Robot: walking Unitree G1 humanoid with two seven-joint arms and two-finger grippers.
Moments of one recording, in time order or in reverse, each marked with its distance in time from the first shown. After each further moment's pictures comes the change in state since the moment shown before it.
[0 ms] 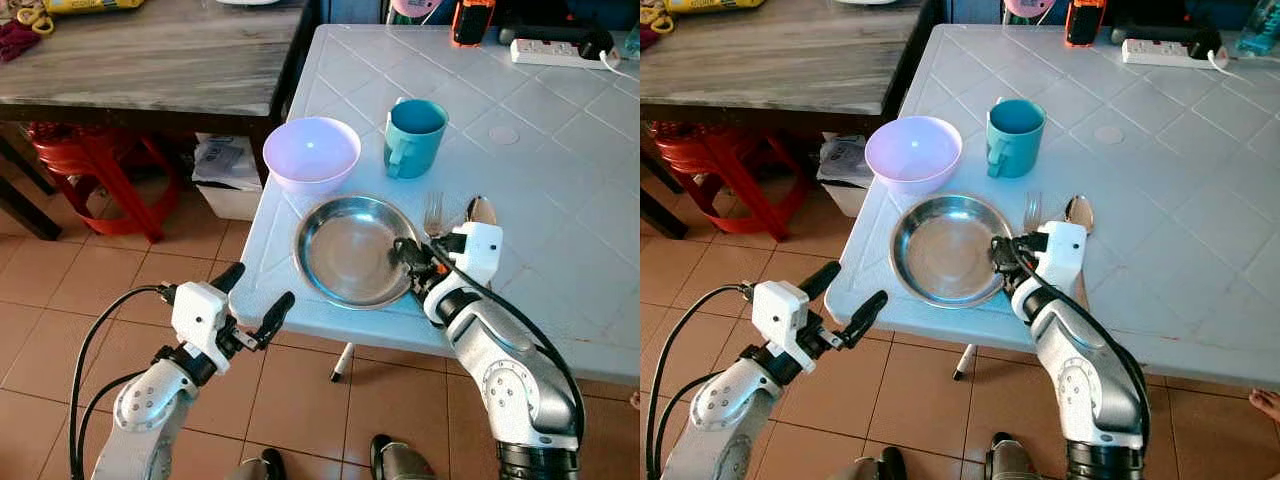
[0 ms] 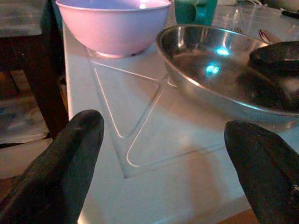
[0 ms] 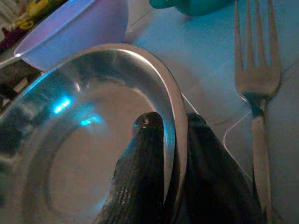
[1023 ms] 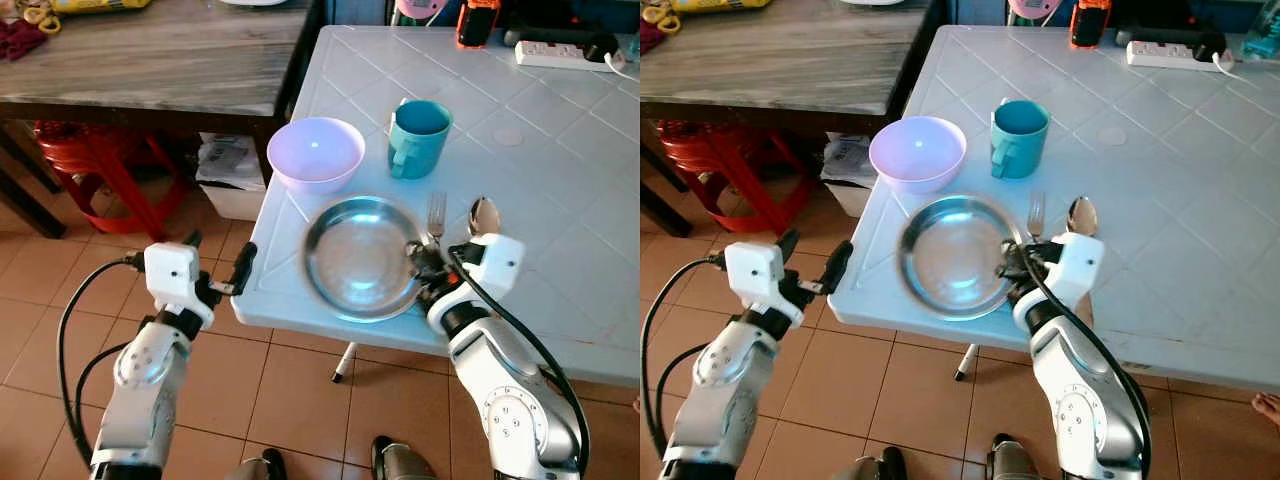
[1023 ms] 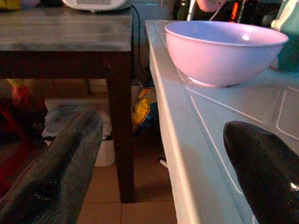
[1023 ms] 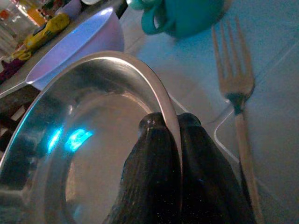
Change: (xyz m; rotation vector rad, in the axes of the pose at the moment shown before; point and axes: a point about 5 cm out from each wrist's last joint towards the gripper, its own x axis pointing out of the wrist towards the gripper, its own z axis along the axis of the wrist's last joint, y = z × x) left arm 0.025 0.042 0.010 -0.033 -0.053 0.305; right arm -0.020 0.006 0.001 0.063 -0.126 -0.065
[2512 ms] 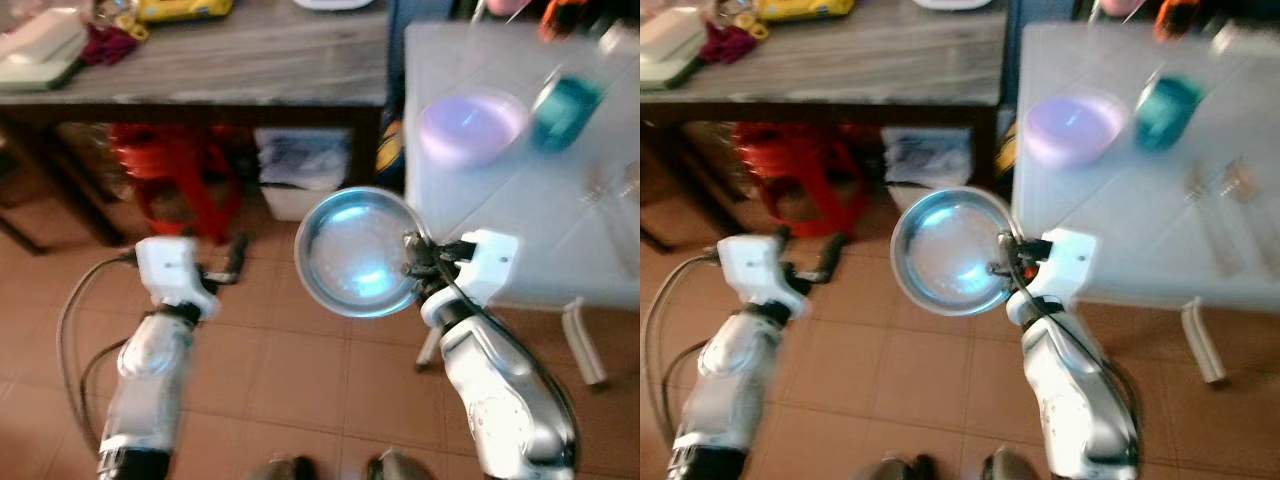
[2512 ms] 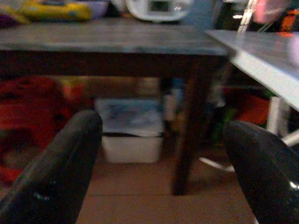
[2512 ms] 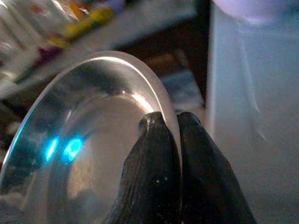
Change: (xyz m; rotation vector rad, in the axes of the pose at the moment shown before) left arm 0.011 -0.008 -0.003 -0.051 -0.013 0.035; right arm 0.002 -0.002 -0.002 -0.091 -0.042 -0.013
